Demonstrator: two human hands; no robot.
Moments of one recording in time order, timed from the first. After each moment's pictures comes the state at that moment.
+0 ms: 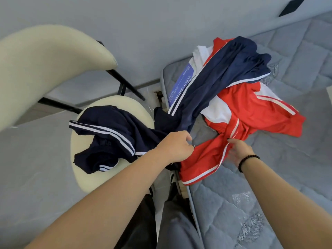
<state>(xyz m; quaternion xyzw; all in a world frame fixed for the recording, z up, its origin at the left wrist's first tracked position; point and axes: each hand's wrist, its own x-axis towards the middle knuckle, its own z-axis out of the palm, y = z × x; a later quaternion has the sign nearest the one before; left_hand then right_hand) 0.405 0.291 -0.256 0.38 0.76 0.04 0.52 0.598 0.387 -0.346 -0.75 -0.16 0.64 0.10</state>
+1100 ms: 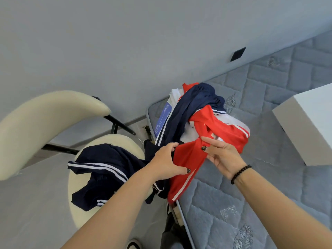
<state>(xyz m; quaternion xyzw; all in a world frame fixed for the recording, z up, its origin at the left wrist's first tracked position) 0.415 0.309 -0.179 0.42 0.73 0.11 0.52 0.598 0.397 -0.185 -0.49 -0.25 0.80 0.24</state>
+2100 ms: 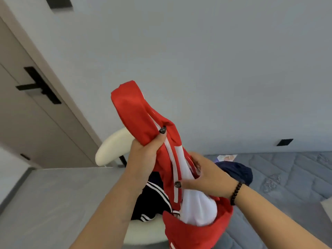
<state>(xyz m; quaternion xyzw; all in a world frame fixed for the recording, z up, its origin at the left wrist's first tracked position) 0.321 0.130 0.116 0.17 0.64 0.71 0.24 0.438 0.260 0.050 -0.16 -0.83 0.54 0.02</state>
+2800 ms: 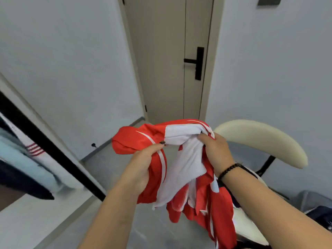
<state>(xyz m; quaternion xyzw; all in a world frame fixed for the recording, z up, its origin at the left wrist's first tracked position) 0.337 -0.290 0.122 -0.20 0.58 0.78 0.11 0.314 -0.117 0.102 -0.13 -0.68 0.72 0.04</state>
